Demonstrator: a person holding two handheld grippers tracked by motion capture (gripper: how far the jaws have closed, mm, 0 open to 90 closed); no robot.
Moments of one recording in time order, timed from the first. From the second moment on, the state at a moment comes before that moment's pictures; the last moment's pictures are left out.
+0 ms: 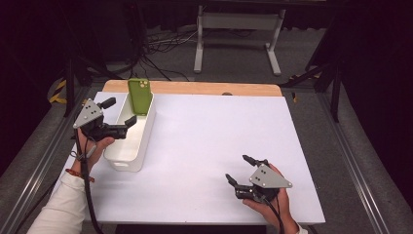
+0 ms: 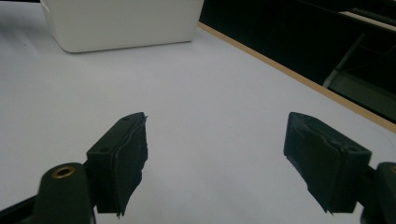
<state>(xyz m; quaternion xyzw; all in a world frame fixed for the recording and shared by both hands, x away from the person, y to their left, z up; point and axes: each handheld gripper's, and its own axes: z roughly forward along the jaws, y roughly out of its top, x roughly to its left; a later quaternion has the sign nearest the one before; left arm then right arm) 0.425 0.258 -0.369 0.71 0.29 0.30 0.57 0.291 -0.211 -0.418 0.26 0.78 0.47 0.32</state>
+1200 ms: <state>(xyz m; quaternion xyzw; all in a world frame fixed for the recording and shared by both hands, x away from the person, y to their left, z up) 0.396 0.238 -0.370 0.72 0.25 0.29 0.58 0.290 -0.209 -0.418 0.25 0.78 0.47 0.32</state>
